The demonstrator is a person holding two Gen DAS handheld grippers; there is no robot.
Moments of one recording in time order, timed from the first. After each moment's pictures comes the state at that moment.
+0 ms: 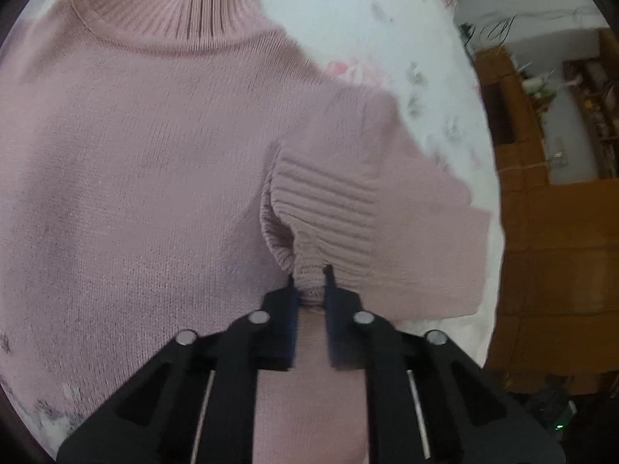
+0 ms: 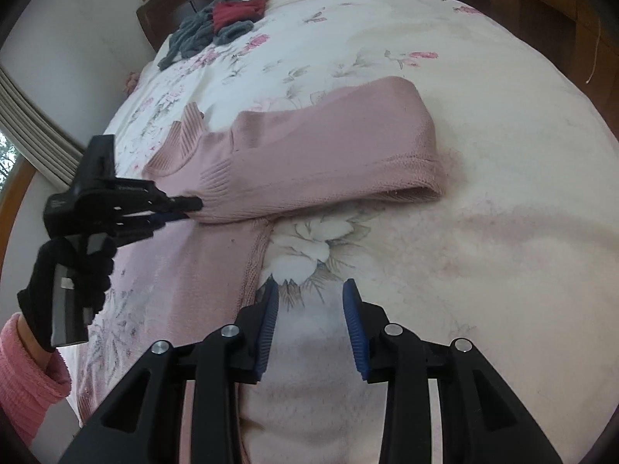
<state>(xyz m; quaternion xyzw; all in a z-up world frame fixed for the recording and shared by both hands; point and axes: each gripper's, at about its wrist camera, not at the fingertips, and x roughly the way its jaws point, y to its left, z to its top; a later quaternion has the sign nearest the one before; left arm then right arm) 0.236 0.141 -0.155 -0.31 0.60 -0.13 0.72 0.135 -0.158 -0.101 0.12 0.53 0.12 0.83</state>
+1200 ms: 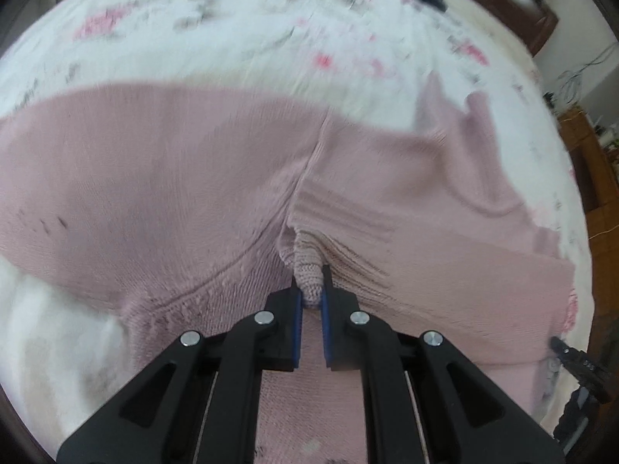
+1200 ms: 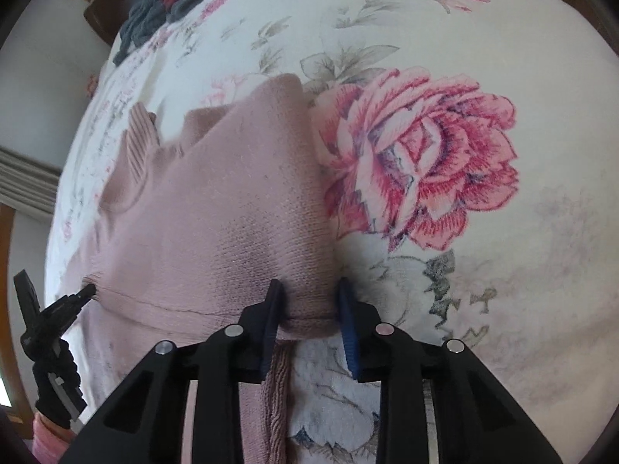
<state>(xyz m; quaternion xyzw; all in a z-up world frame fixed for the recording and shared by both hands) 0.192 0.367 -0.163 -0.23 0.56 0.08 0.79 0.257 -0.116 -0.163 0.16 0.61 0.09 0.77</state>
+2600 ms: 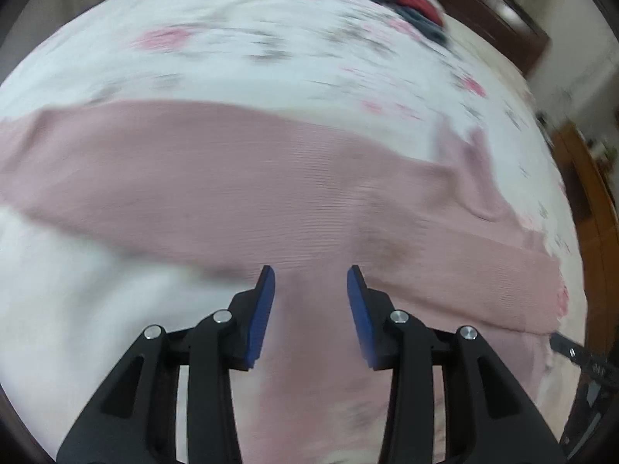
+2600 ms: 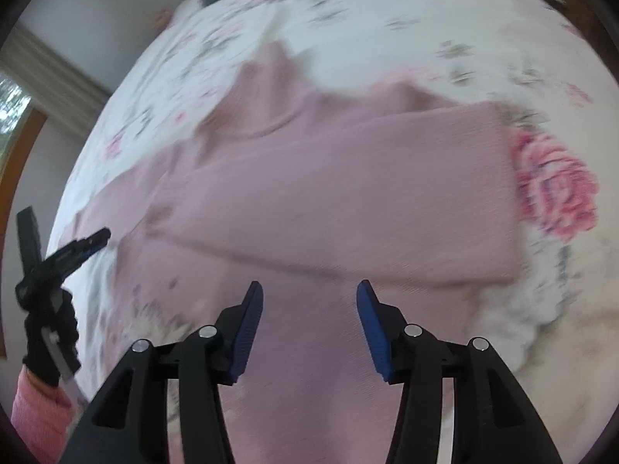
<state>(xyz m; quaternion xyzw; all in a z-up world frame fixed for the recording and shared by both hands) 0.105 0.453 -0.114 -0.23 0.51 0.11 0.82 0.202 0.021 -0.111 0.06 0.60 0.20 0.77</state>
